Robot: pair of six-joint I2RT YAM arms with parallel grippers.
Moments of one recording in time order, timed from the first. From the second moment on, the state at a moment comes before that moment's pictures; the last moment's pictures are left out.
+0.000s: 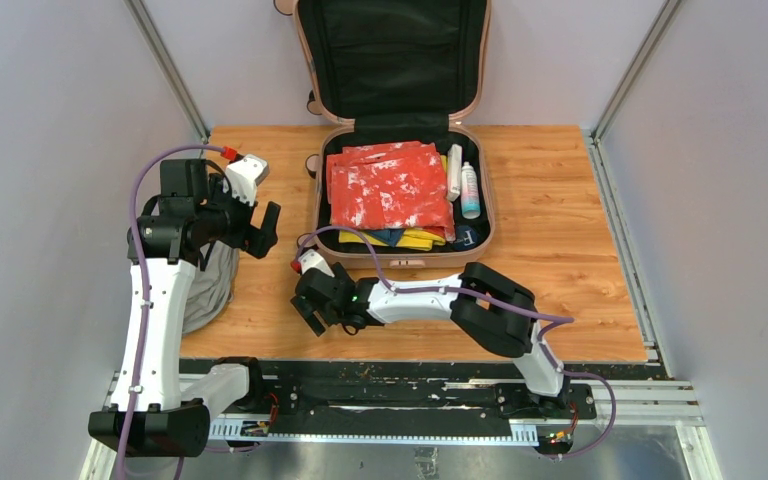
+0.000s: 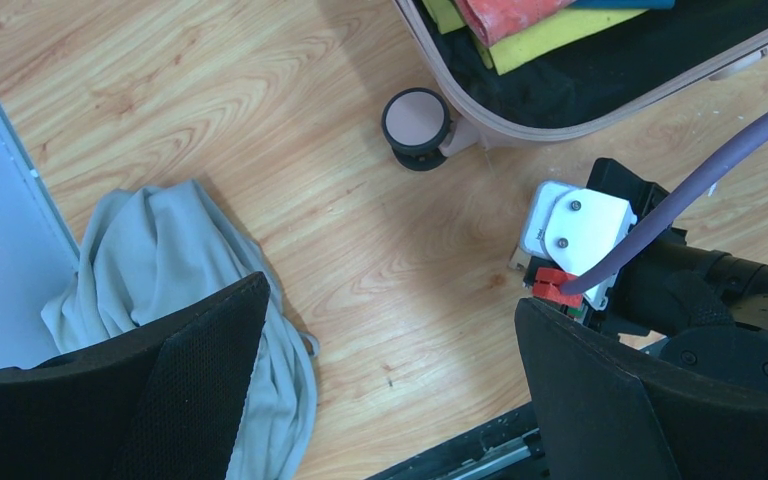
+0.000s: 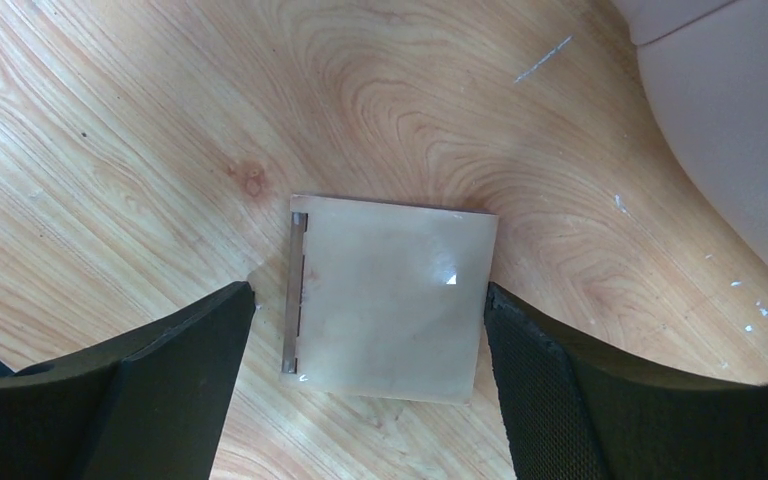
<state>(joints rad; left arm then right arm) 0.02 1.05 1.33 -1.06 0.33 0.40 1.25 2.08 1.42 -0.22 0.30 0.34</state>
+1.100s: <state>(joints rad) 0.02 1.05 1.32 -1.06 0.33 0.41 0.84 1.48 1.34 -0.45 0.45 0.34</state>
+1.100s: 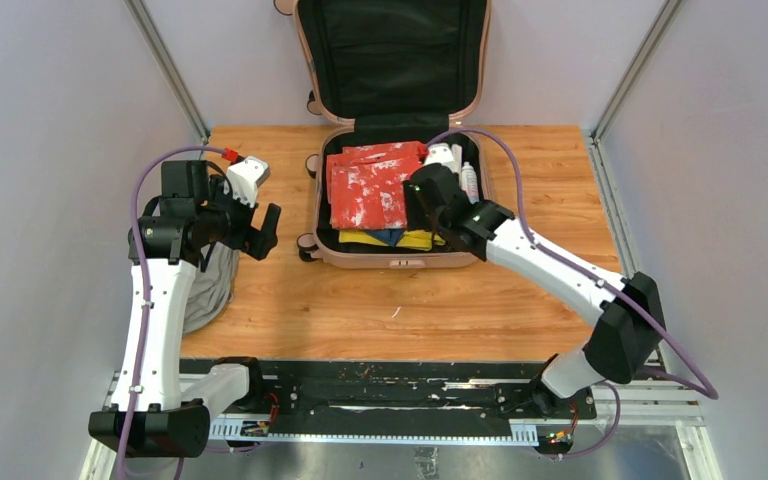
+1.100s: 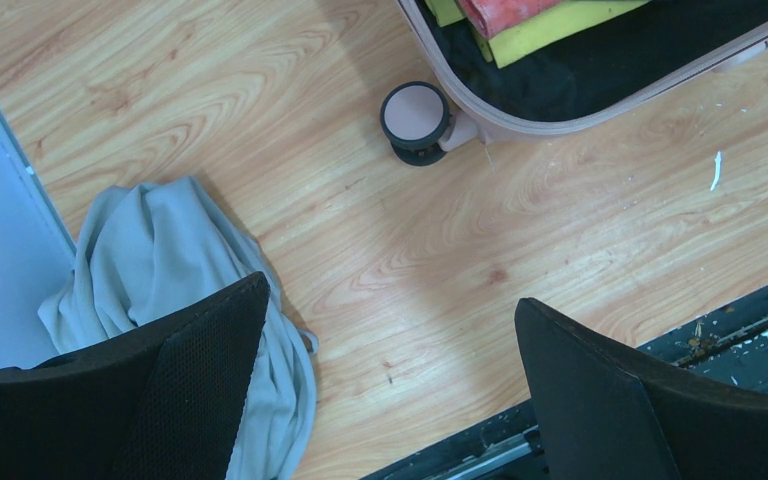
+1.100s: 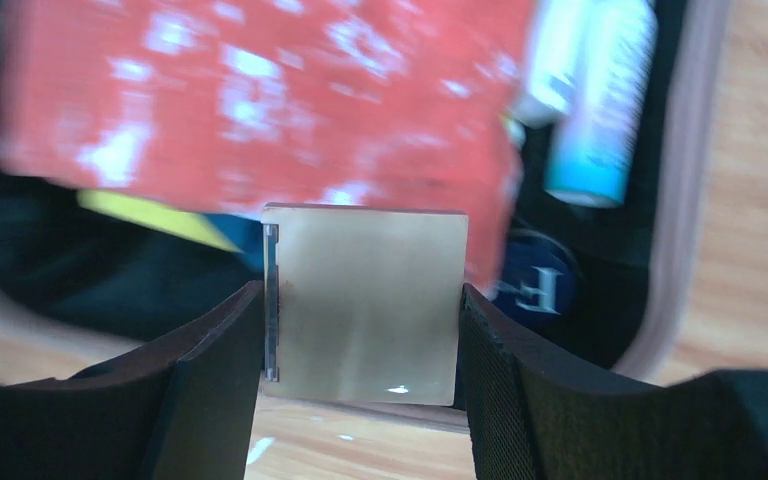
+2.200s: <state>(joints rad) 0.02 1.05 1.32 -1.06 0.33 0.41 0.53 1.66 1.24 -0.54 0.37 0.37</state>
